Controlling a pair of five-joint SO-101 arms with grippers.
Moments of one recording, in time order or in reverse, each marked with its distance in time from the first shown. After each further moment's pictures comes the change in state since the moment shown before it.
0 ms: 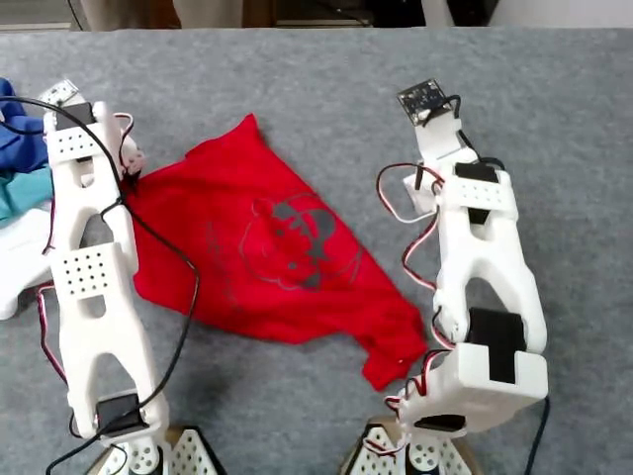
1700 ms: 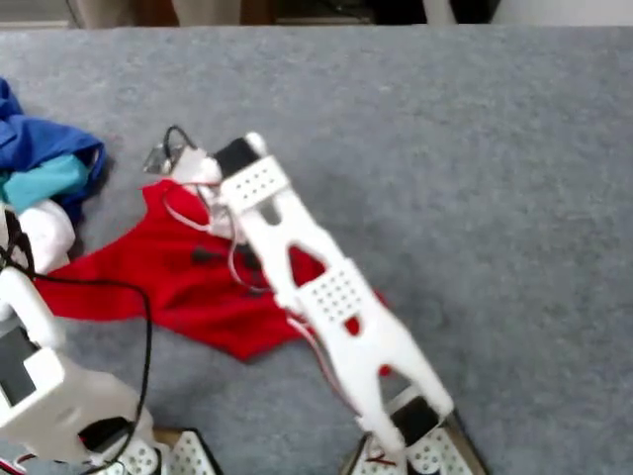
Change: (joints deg) left arm -25.1 -59.0 61.5 10.8 -46.2; right arm -43.7 66.9 -101.9 60.0 4.1
